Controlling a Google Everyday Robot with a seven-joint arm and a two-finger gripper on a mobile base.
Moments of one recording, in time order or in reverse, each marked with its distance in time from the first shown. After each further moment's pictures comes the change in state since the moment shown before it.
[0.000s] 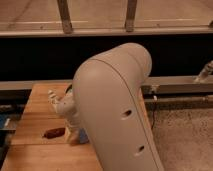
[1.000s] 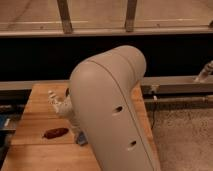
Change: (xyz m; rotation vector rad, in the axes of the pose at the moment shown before) arm 0.005 -0.010 0.017 0.017 0.038 0.003
